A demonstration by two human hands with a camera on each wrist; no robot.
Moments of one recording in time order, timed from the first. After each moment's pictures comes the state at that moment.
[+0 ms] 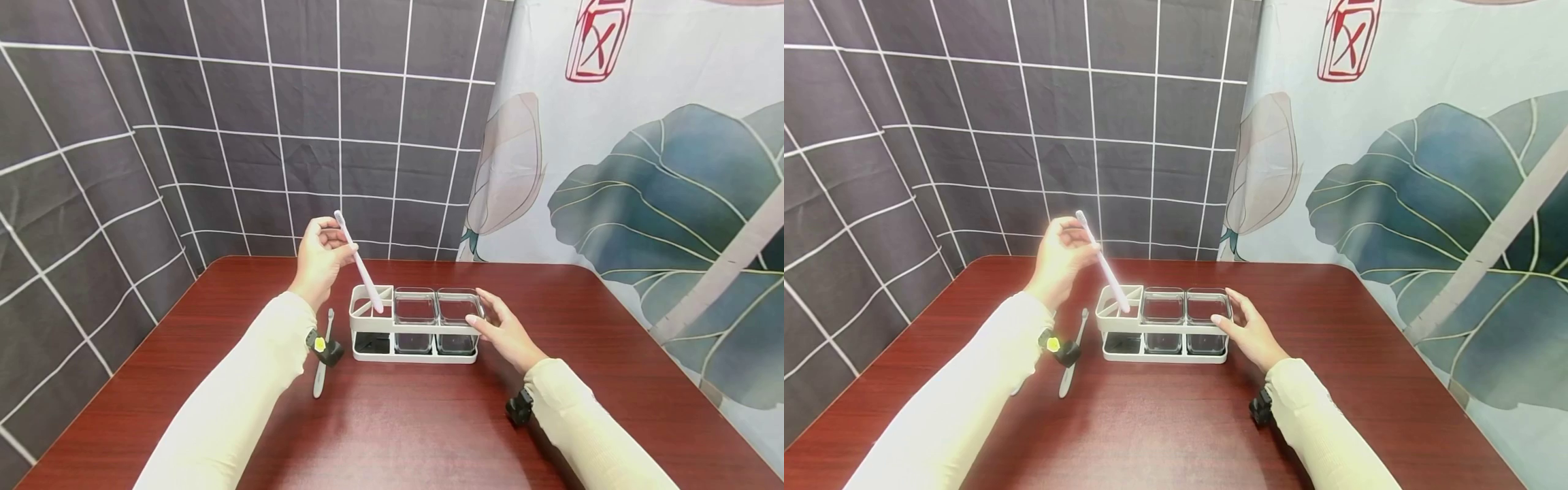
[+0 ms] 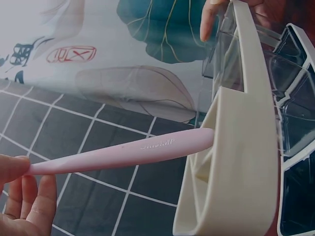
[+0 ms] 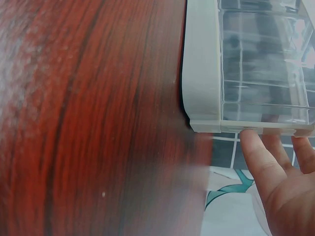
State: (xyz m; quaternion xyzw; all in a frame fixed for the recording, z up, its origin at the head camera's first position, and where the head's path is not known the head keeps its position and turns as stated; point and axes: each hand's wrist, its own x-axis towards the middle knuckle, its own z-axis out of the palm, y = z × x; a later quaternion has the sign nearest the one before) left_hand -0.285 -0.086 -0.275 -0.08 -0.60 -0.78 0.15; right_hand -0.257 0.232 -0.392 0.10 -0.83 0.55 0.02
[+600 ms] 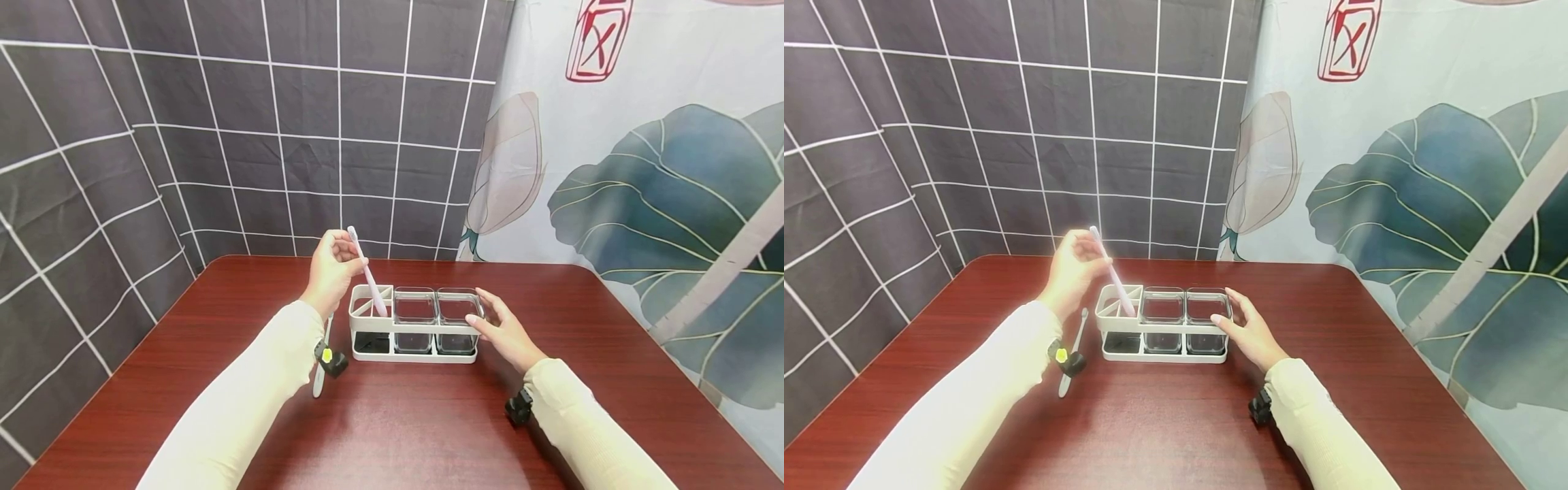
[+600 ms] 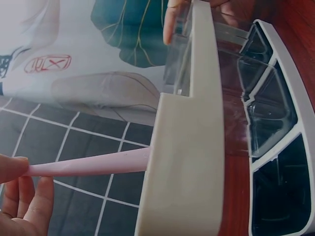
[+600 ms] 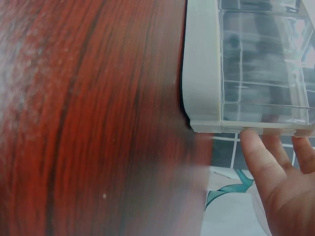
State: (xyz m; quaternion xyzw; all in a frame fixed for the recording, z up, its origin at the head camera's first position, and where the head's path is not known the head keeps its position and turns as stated) left_hand -0.285 -0.074 -0.296 -0.10 -0.65 -0.73 0.16; right_hand -0.257 0.232 -0.392 0.10 -0.83 0.55 0.02
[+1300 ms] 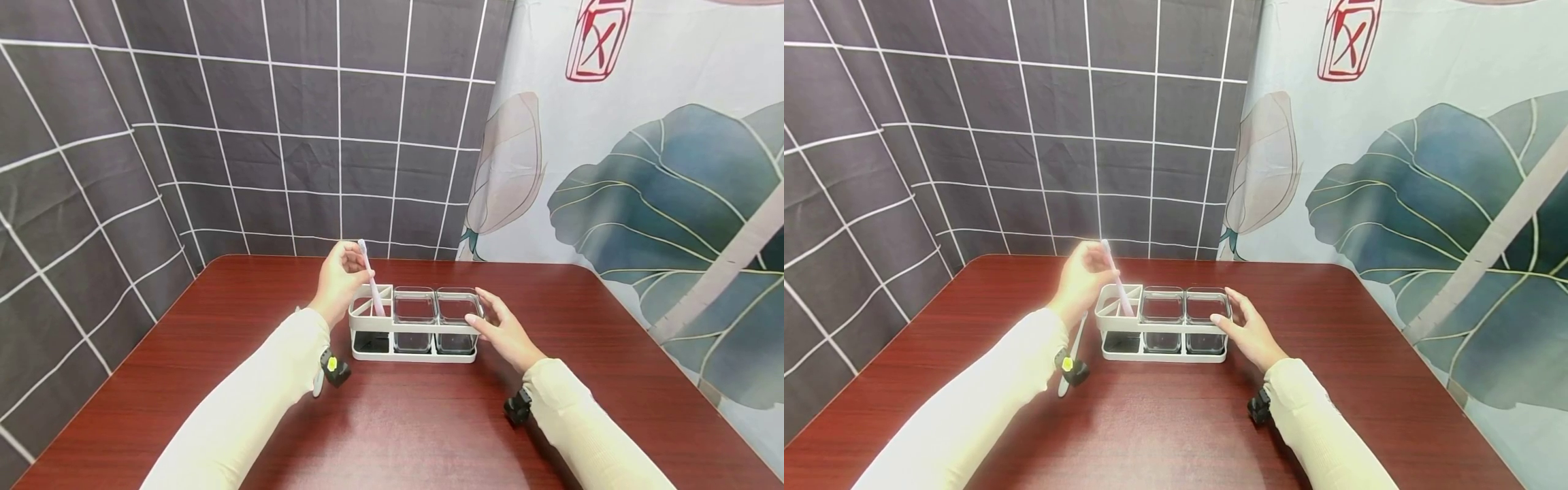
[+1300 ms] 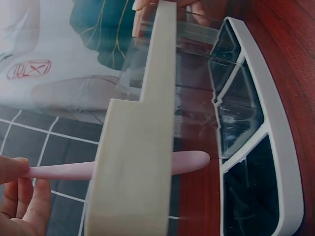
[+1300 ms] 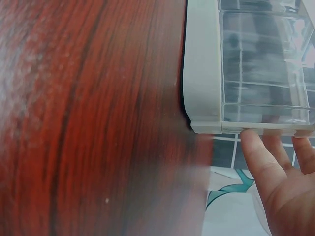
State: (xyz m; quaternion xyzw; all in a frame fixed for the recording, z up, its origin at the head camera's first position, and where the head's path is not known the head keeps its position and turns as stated) left_hand -0.286 -0.067 -0.316 -0.09 -0.70 -0.69 0.16; right_hand -0.256 0.231 -0.390 0.10 -0.83 0.55 0.02
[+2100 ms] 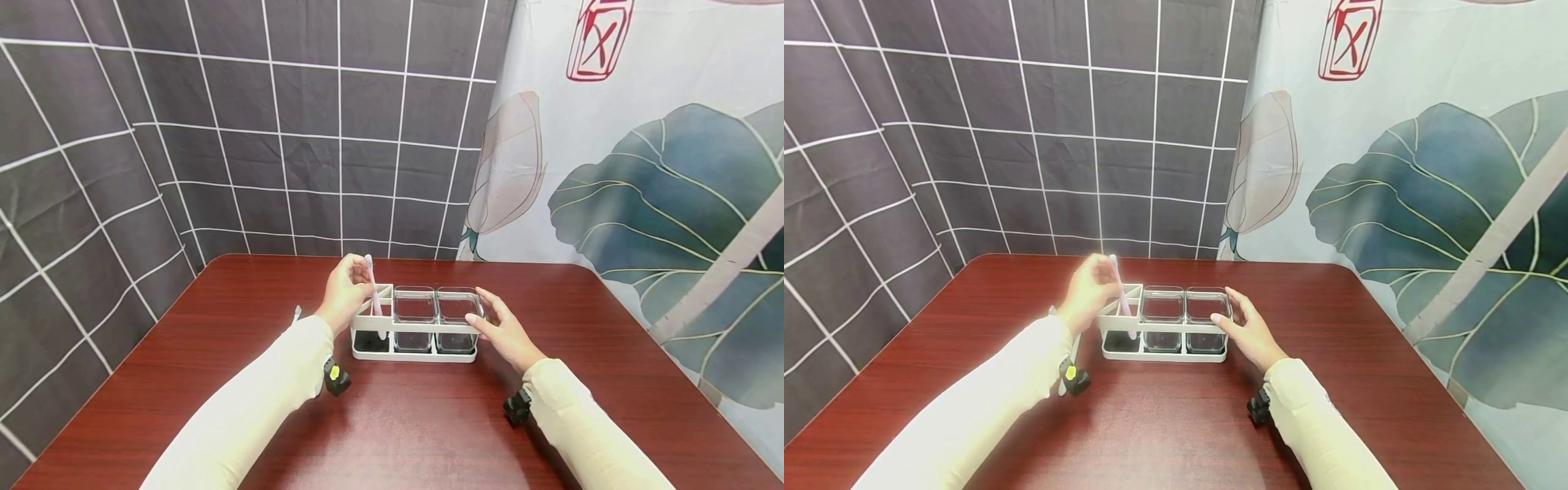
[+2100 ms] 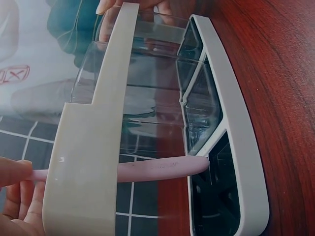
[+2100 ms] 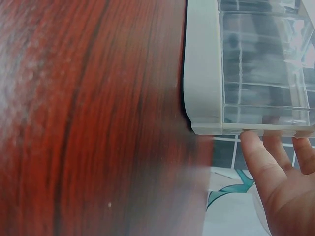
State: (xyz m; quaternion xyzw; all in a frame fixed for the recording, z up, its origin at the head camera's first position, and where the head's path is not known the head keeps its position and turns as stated) left_hand -0.286 -0.062 -0.335 -0.09 -0.75 -0.64 0.14; right_hand -0.255 0.230 -0.391 0.10 -0.82 0.56 0.02
